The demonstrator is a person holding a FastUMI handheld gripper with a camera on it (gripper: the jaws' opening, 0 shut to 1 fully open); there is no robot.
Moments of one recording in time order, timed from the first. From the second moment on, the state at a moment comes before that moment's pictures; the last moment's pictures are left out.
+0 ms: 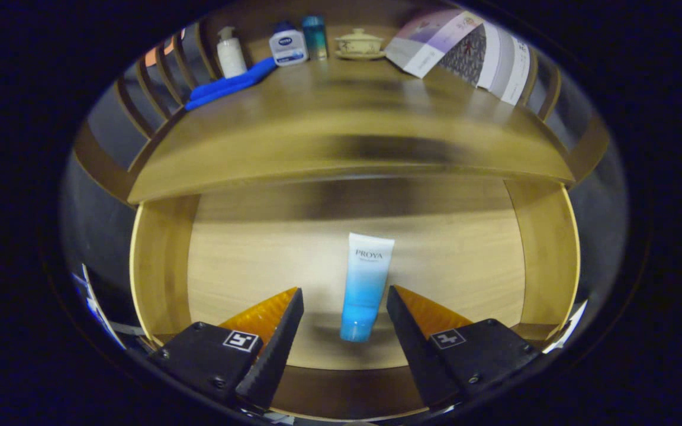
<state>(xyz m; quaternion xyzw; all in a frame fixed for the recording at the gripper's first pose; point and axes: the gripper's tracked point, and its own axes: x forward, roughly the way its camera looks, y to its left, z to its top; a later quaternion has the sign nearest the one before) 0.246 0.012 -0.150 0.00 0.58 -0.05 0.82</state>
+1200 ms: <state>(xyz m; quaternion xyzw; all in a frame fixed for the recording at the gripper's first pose) 0.214 0.010 -0.130 0.04 0.60 -0.04 0.80</state>
